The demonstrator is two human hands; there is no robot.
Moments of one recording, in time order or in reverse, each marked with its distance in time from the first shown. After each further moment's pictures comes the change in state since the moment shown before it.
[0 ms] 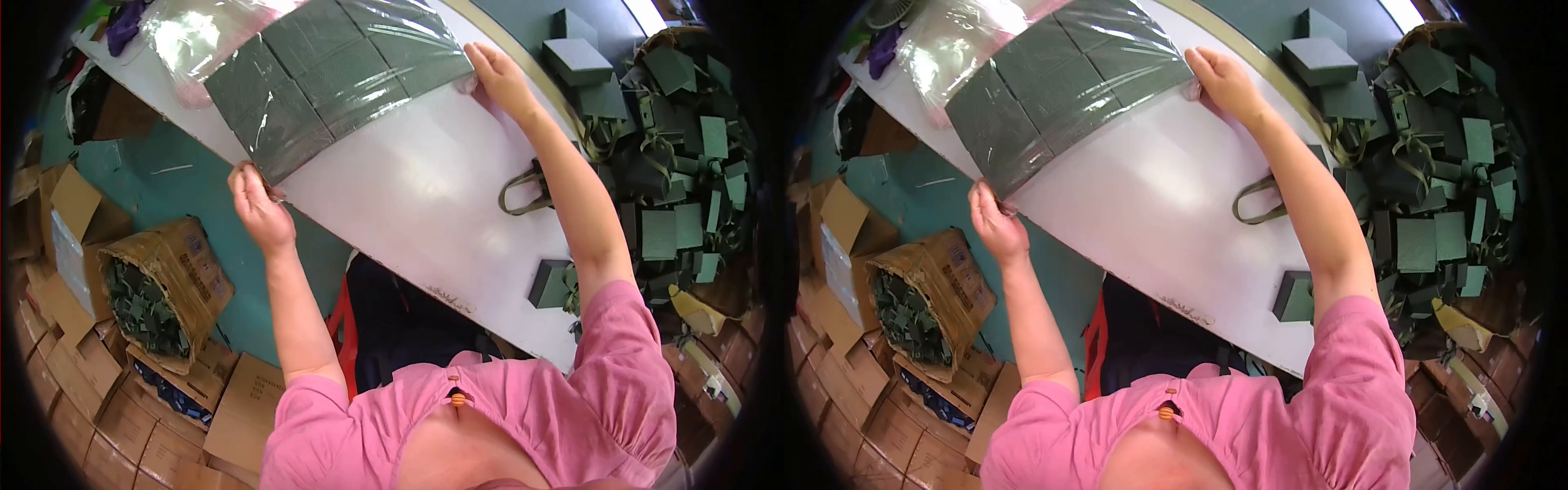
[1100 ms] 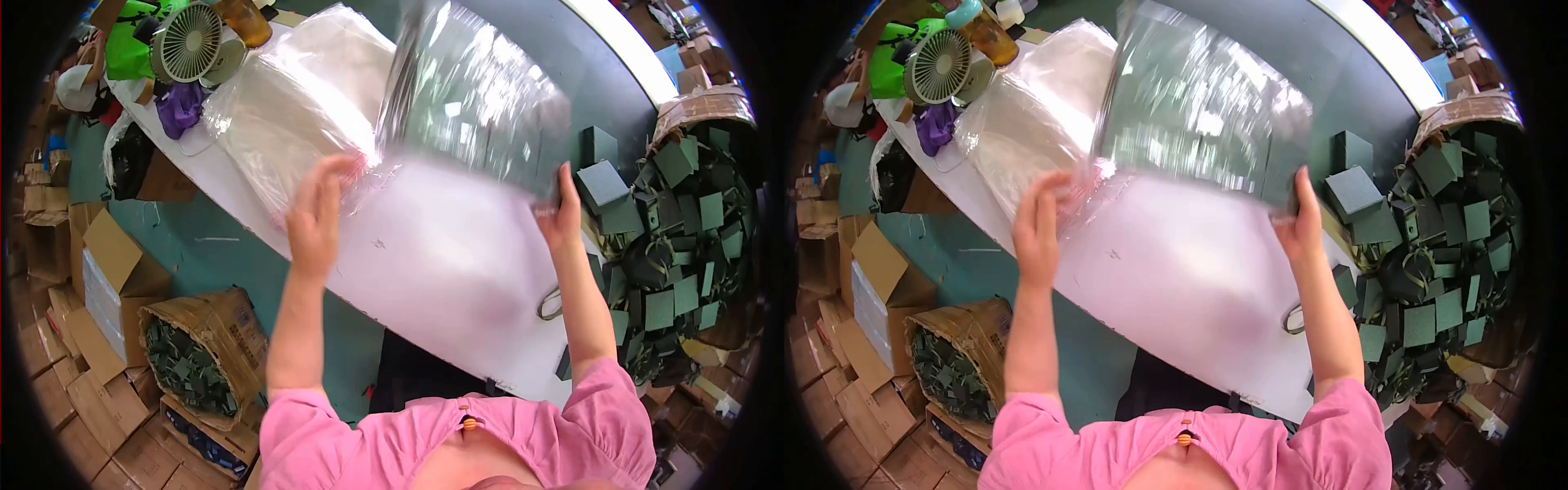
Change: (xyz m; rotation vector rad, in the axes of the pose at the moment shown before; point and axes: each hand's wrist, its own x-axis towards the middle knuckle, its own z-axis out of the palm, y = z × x) left_hand 0.181 0.122 0.078 0.241 -0.549 0.251; right_hand 0.027 -0.030 -0.008 1.199 0.474 0.383
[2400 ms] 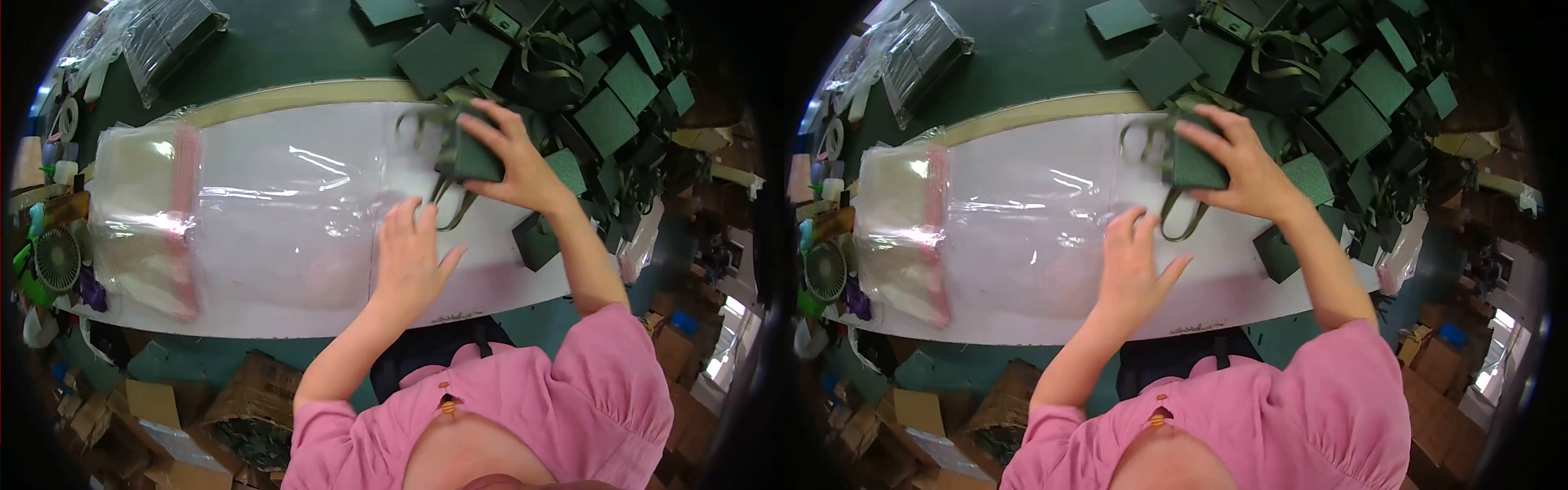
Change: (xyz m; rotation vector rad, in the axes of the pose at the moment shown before) left_hand -0.169 0.073 0.263 0.399 -0.823 0.303; right_hand -0.187 -0.085 -0.135 -1.836 -0.061 -0.626
